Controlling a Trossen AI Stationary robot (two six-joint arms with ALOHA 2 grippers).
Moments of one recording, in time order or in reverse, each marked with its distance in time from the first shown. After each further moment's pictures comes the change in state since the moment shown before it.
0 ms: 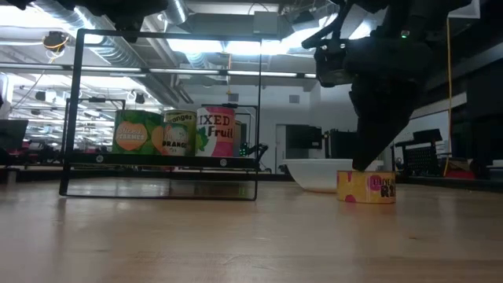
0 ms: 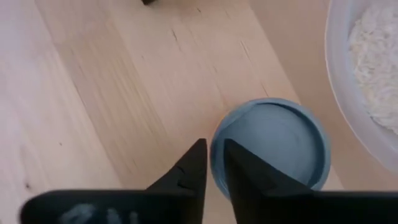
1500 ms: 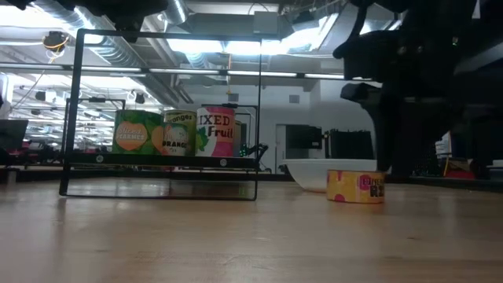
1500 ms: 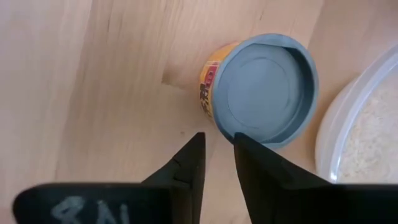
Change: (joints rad) left arm 0.000 0.000 0.000 0.000 0.000 0.001; right arm 0.049 -0.005 0.000 -0.162 0.054 -0.737
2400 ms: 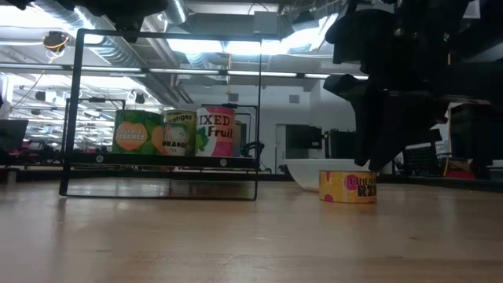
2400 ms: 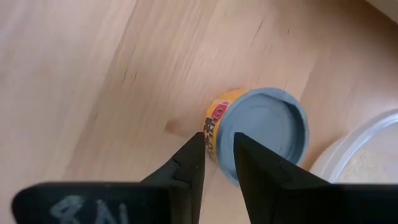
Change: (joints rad) left arm 0.000 0.000 0.000 0.000 0.000 0.000; right arm 0.000 0.002 -0.002 0.140 0.009 -0.134
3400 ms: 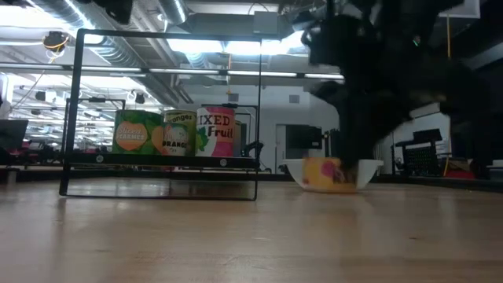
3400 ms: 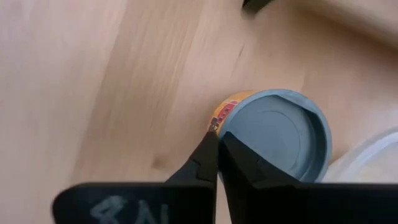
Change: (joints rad) left arm -0.057 -0.107 0.000 -0.057 0.000 0.179; right arm -0.049 0.034 0.027 0.062 -0.050 0.033
